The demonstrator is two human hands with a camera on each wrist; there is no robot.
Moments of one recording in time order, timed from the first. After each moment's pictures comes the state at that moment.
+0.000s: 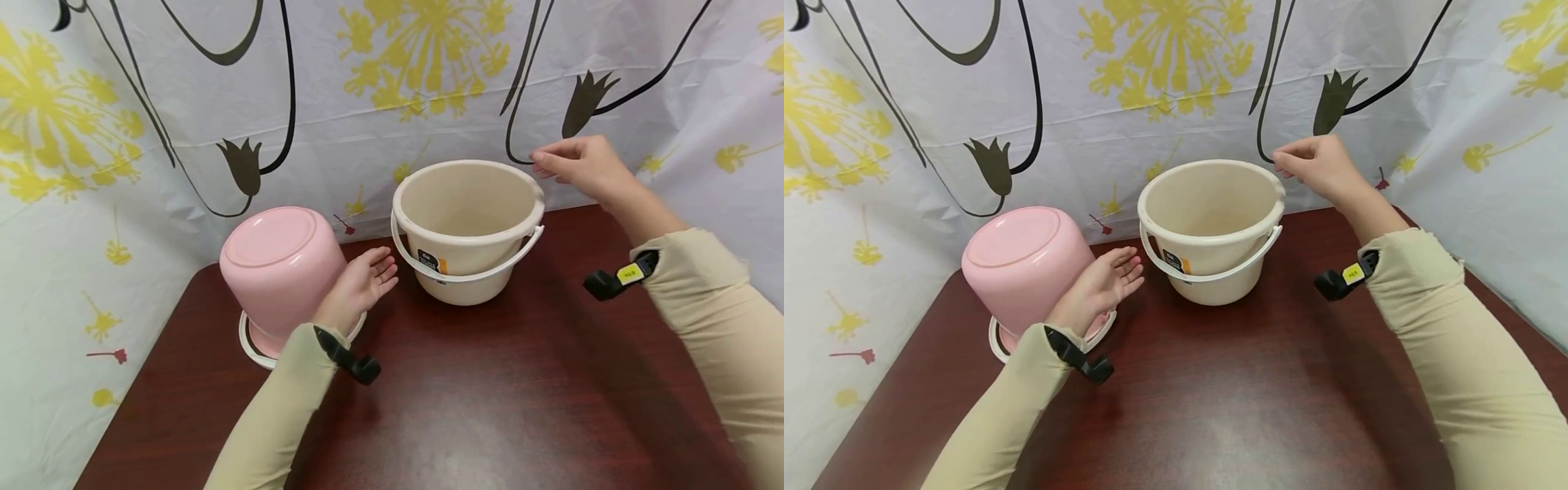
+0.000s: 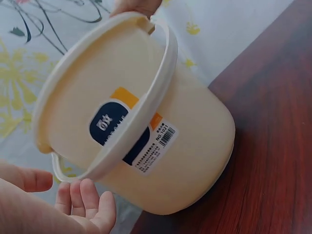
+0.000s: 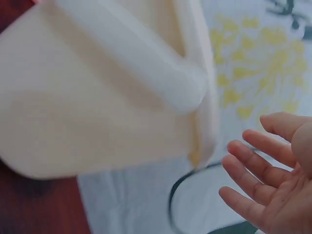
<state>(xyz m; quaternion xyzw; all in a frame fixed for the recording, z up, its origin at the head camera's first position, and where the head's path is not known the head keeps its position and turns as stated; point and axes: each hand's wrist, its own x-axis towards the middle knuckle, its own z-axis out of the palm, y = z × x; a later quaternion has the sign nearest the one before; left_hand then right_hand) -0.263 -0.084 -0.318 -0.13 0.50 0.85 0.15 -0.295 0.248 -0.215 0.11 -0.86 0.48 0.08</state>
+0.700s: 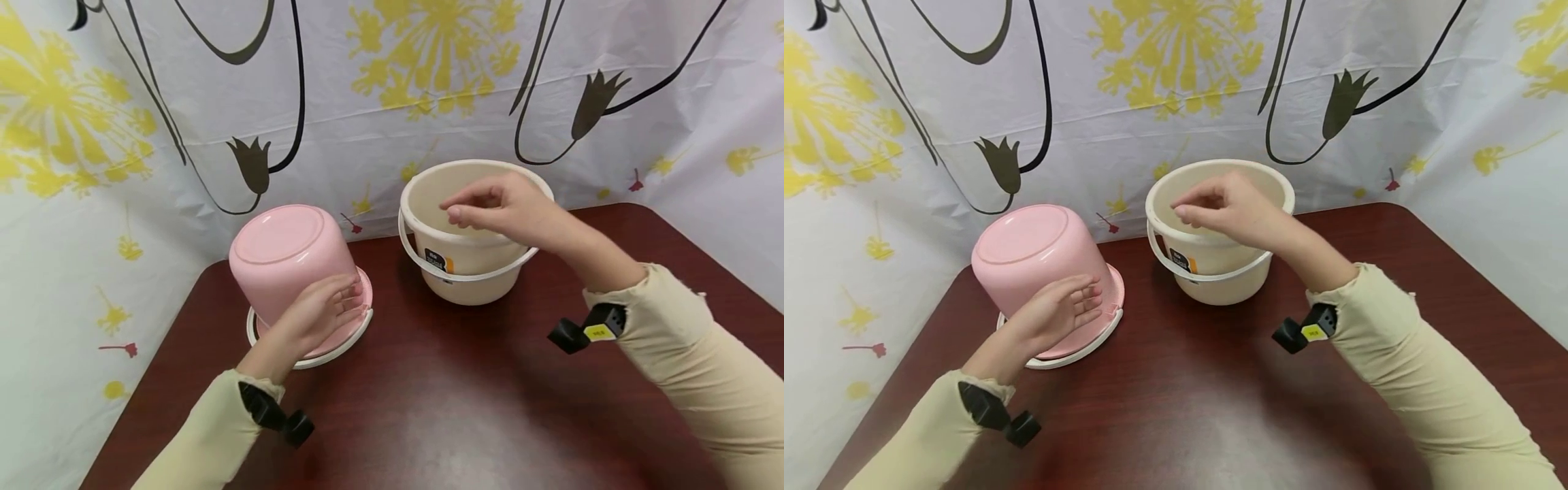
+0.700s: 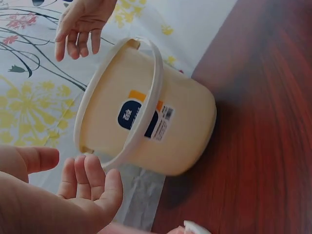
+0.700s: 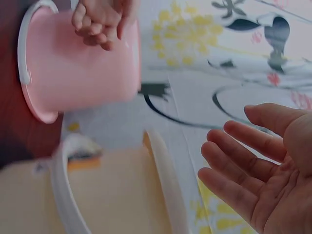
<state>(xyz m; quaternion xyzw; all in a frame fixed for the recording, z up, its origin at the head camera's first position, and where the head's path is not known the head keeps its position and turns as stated) -0.192 -0.153 -0.301 0.01 0.58 0.79 0.18 -0.230 0.136 -0.207 0.33 -0.83 0.45 0.03</state>
